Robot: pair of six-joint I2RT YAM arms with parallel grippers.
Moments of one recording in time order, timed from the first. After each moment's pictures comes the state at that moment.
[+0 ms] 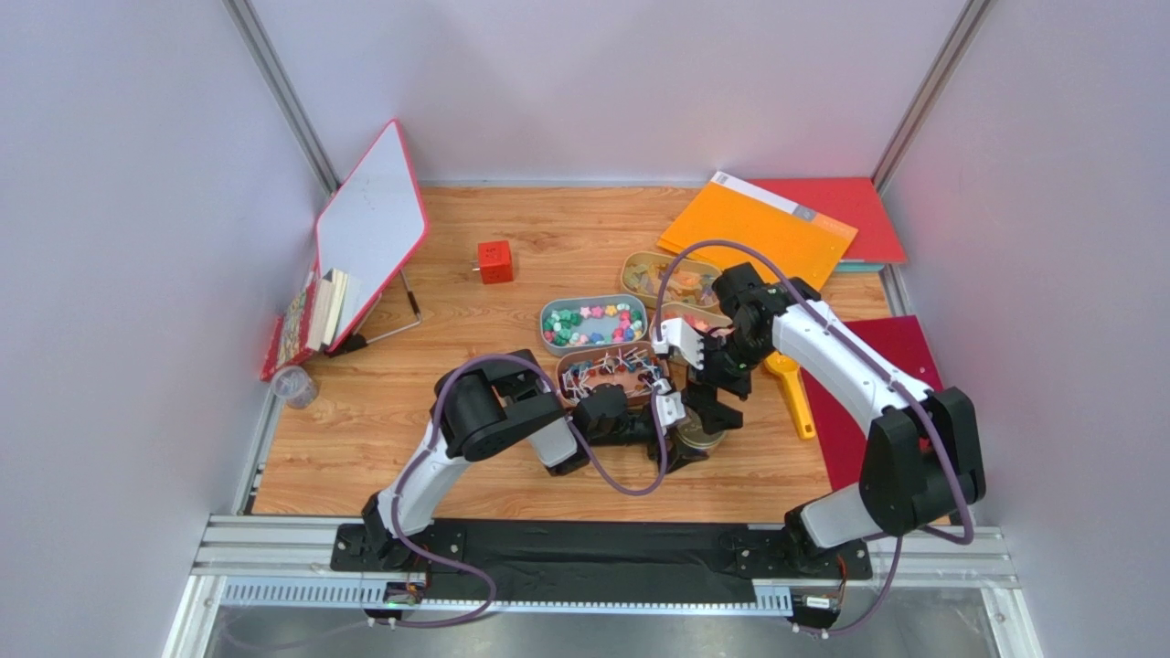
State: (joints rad) left arm -1.06 2.24 0.80 1.27 0.39 0.08; right arm 0.38 1.45 1.09 -1.12 -0.48 -0.99
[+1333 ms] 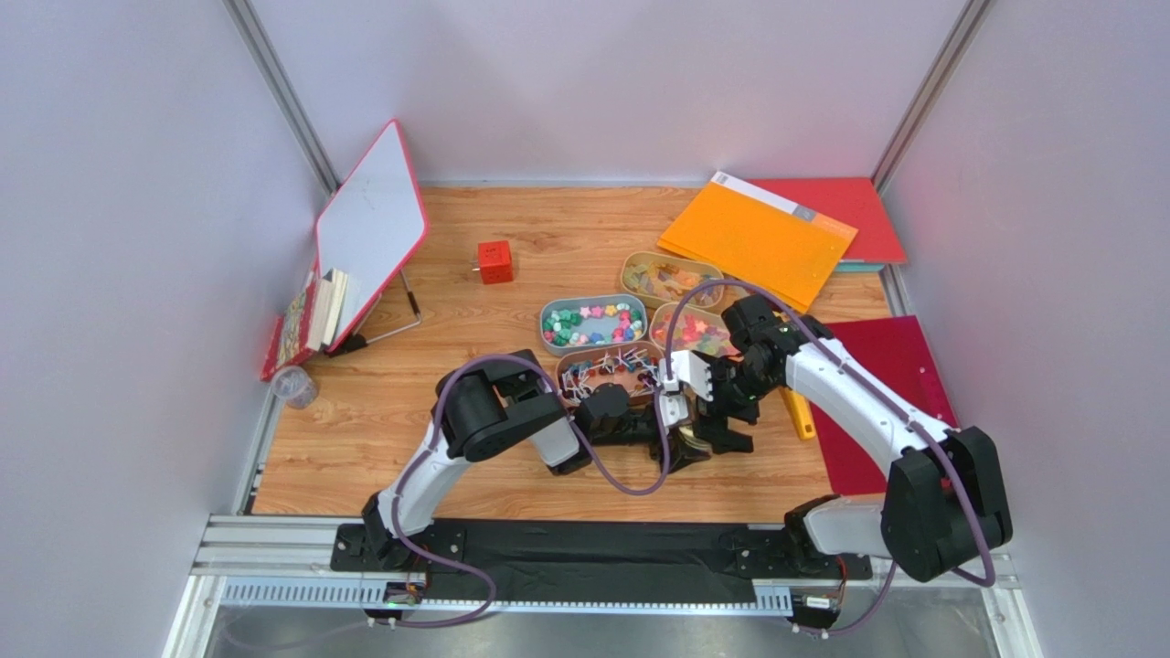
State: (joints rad) left arm -1.07 2.24 0.82 1.26 0.39 0.08; right arm 0.40 1.31 0.89 -1.00 -0.46 -1.09
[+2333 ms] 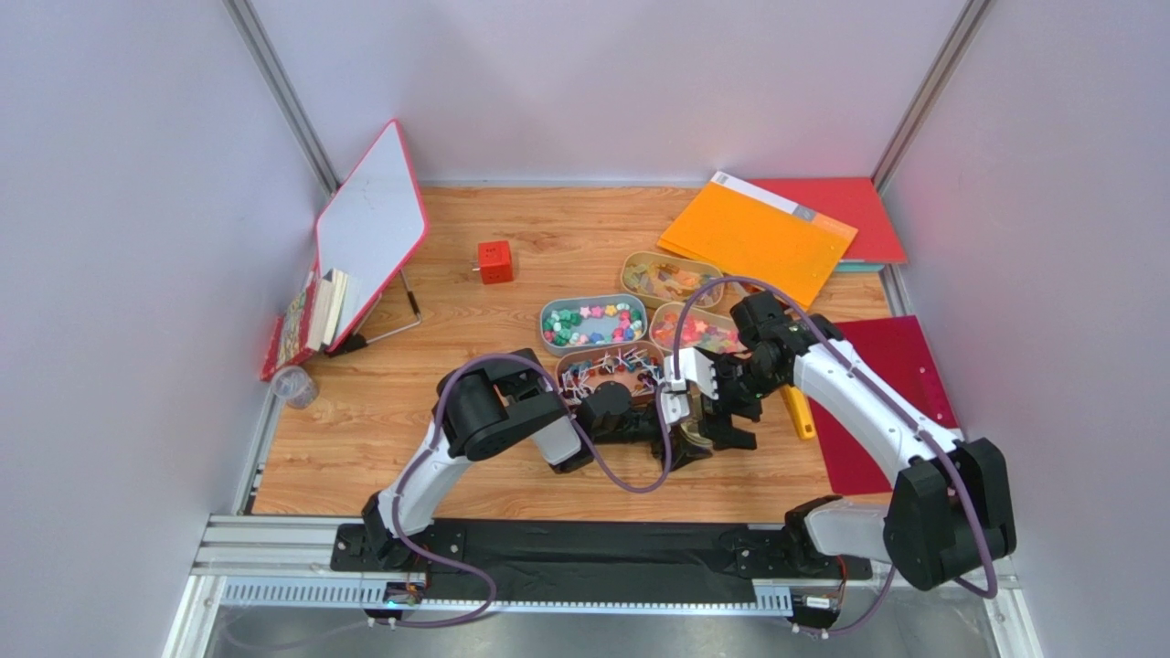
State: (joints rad) left arm -1.06 2.25 0.84 1.25 0.39 0.08; right arm 0.36 1.26 0.89 -1.02 -0.51 -1.15
